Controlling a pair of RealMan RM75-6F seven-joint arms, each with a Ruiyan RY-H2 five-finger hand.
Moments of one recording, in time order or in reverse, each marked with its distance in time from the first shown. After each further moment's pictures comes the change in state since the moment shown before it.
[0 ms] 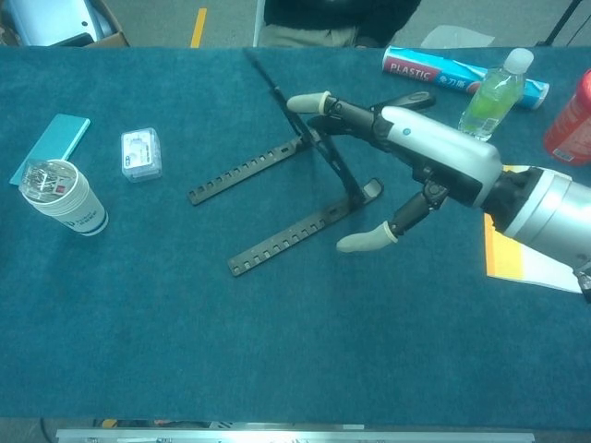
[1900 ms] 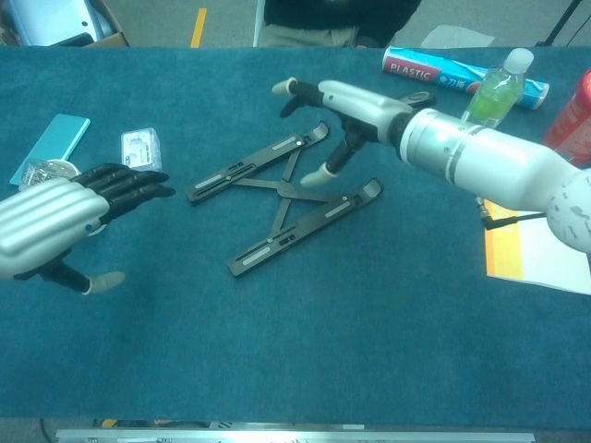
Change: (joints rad) left arm -0.243 -0.109 0.094 -0.276 0.163 -0.351 0.310; right arm 0.264 -0.184 0.199 0.225 0.712 -0.307 -0.578
